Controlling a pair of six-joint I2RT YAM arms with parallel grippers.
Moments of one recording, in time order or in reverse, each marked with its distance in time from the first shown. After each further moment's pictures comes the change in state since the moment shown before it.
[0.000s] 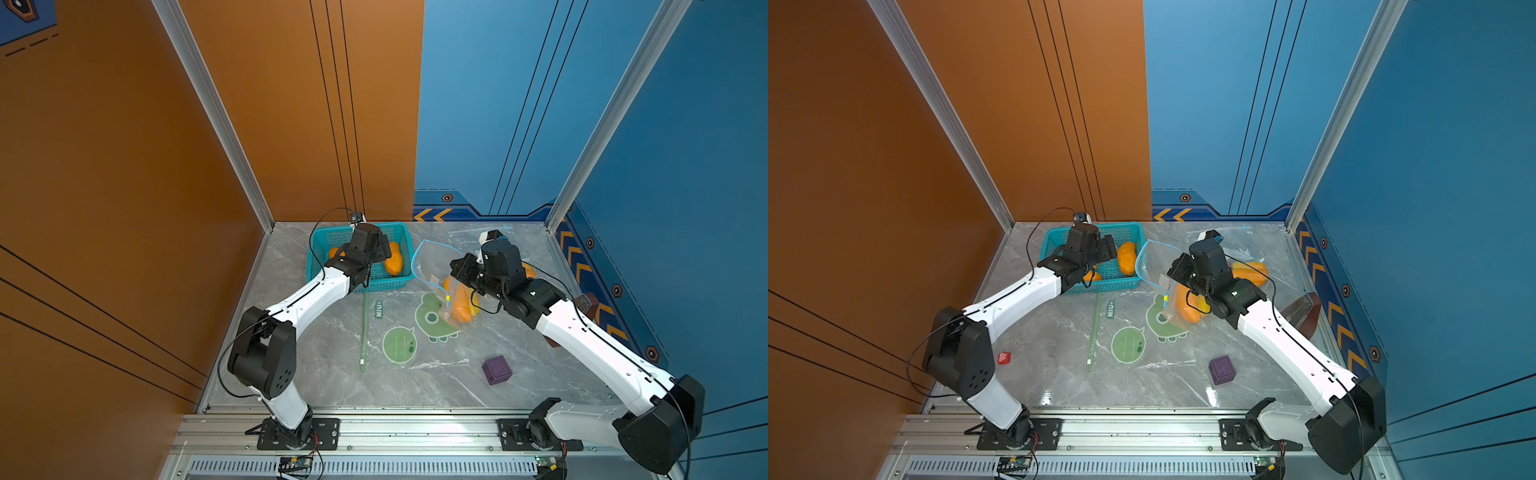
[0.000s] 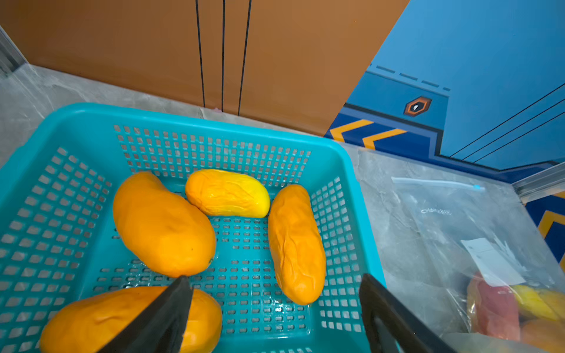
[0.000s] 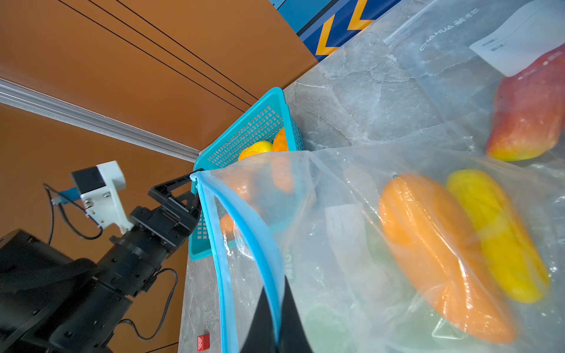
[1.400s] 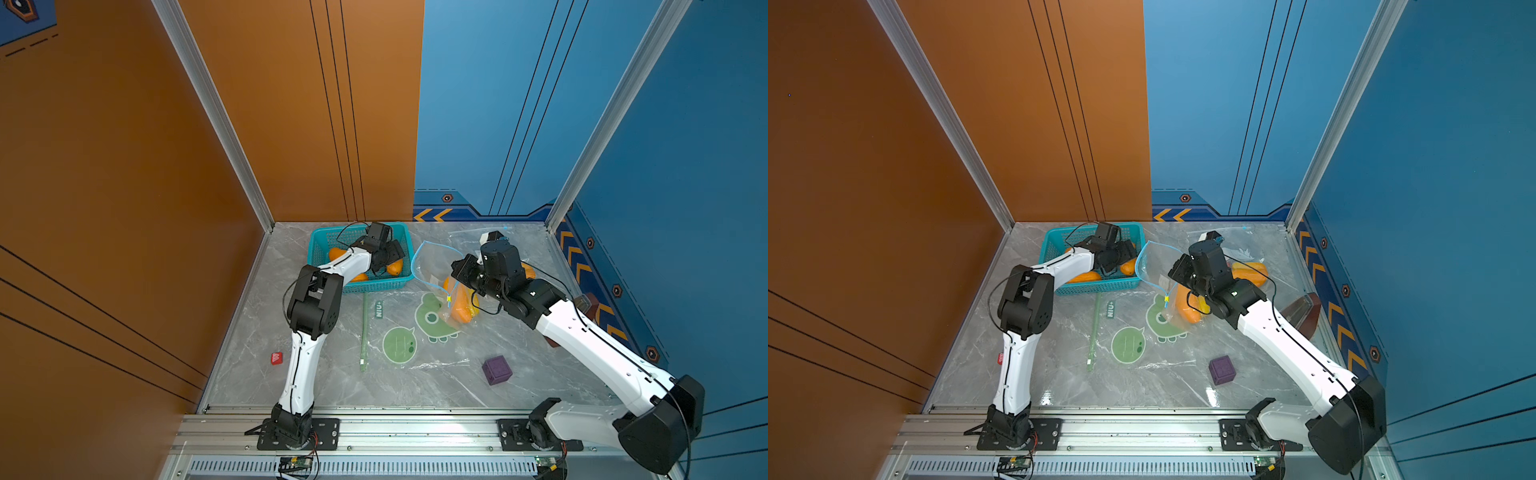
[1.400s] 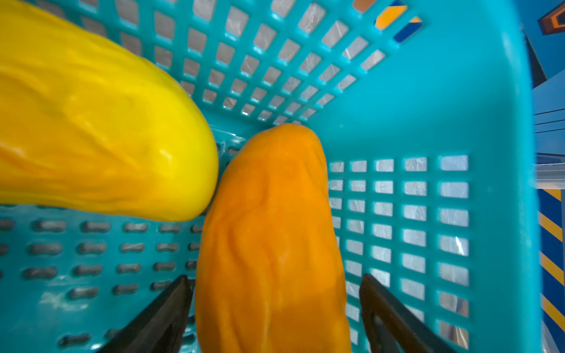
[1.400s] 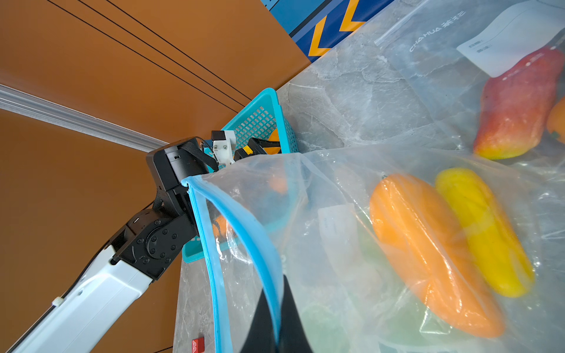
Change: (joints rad) left arm 0.072 0.545 0.409 -0.110 0.380 -0.286; right arm 0.001 0.000 0.000 -0.018 0.019 0.000
